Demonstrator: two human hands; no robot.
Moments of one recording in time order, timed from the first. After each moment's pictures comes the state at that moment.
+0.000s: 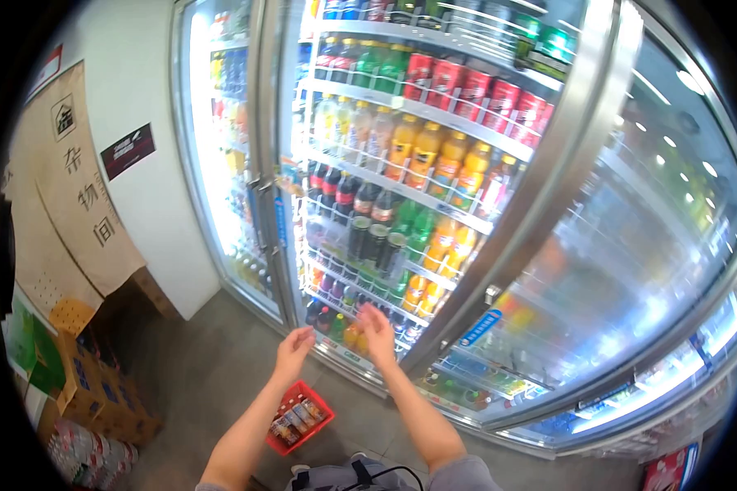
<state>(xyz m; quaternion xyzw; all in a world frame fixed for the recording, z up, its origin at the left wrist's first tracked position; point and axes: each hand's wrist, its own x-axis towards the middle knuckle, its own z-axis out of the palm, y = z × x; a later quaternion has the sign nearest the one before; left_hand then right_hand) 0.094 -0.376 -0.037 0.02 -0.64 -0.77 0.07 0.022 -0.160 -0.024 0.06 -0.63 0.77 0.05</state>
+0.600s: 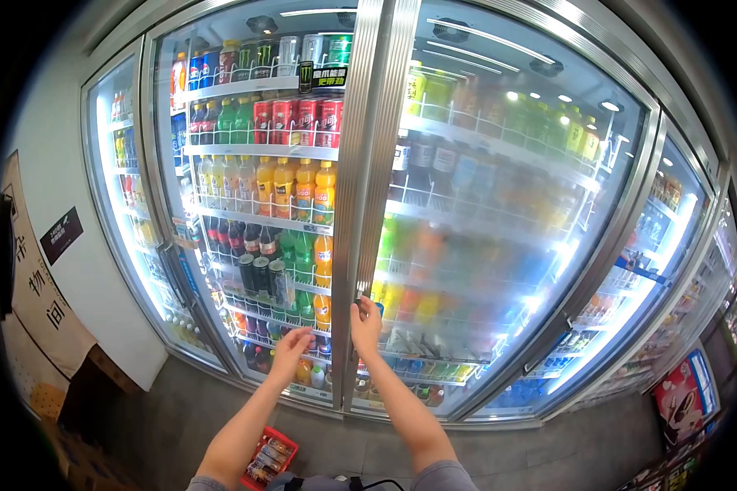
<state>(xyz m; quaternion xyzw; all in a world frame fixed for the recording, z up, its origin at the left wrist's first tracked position) 0.086 -0.154 0.053 -0.16 -0.60 -0.78 -0.05 0.053 0.052 0.060 -0.08 -0.70 0.60 0.38</state>
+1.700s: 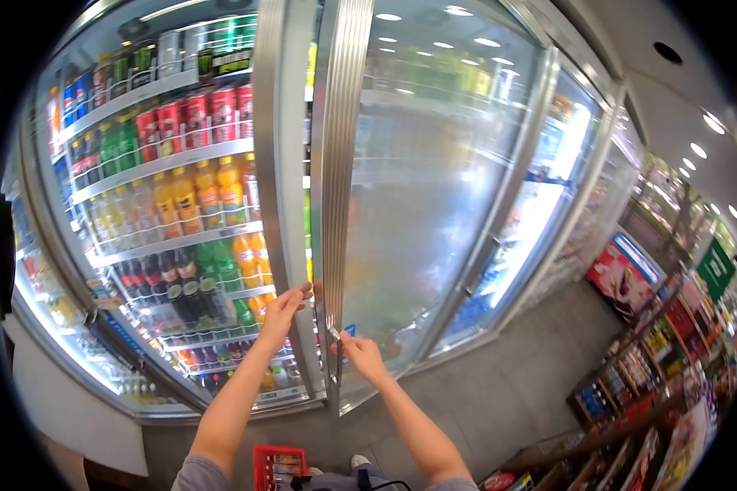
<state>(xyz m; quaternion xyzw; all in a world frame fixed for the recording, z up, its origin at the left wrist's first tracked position) 0.013 -0.100 0.127 -0.37 -0.53 -0.73 -0.21 0.195 0.025 0.060 -0.23 -0.67 0.66 0.24</state>
